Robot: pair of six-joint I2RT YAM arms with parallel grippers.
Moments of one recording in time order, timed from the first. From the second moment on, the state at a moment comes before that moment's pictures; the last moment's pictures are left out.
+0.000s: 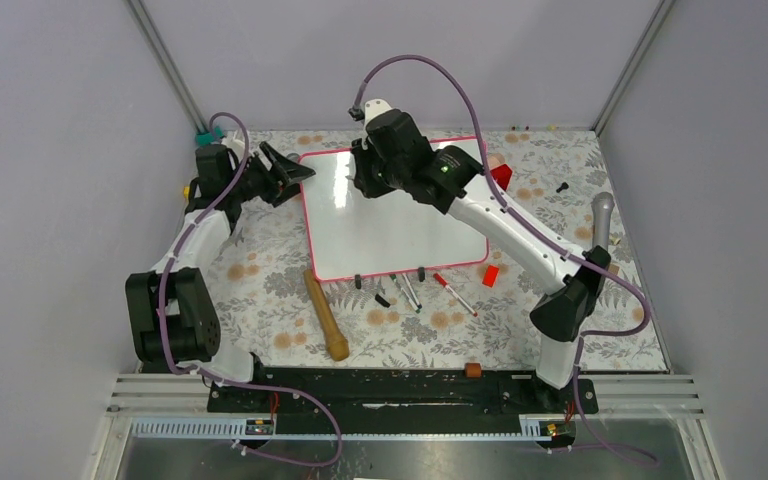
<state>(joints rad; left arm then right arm) 0.09 1.52 1.08 0.00 0.79 -0.82 0.86 1.83 2.03 -0.78 0.12 0.30</state>
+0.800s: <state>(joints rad) 0.09 1.37 0.92 -0.18 0.70 -0.66 0.89 2.05 2.33 -0.89 0.14 0.31</state>
